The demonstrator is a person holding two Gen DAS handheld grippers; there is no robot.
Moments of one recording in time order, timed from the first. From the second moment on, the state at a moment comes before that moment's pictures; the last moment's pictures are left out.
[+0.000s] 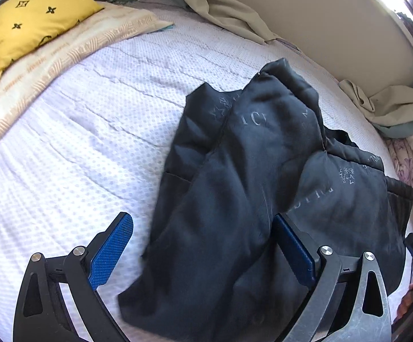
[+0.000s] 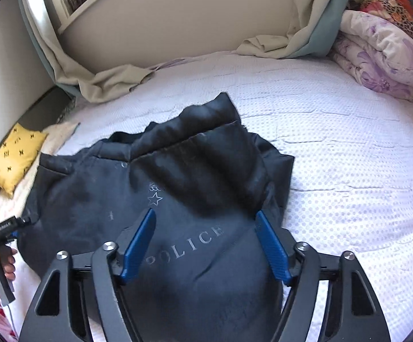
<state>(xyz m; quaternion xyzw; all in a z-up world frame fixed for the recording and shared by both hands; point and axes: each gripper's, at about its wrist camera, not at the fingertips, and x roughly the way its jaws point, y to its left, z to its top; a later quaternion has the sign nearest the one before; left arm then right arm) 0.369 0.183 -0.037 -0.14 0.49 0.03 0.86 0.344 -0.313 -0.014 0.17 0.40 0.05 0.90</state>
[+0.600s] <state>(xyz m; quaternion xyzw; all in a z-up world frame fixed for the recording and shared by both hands) 0.360 0.215 -0.082 -0.29 0.53 -0.05 0.79 0.337 -0.373 -0.094 0.39 0.48 0.09 0.78</state>
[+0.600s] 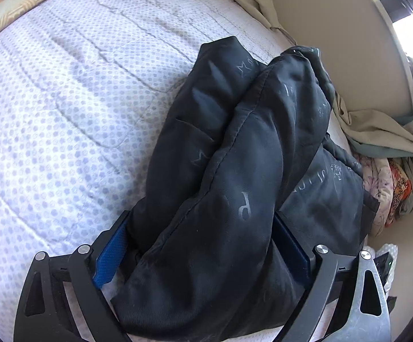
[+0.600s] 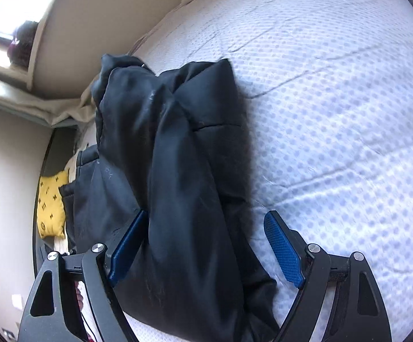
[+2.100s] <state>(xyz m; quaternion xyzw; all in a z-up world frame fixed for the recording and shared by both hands) 0.276 0.208 -0.047 -0.29 0.53 -0.06 0.79 0.237 -0.335 -0.003 0.21 0.45 -0.01 0.87</state>
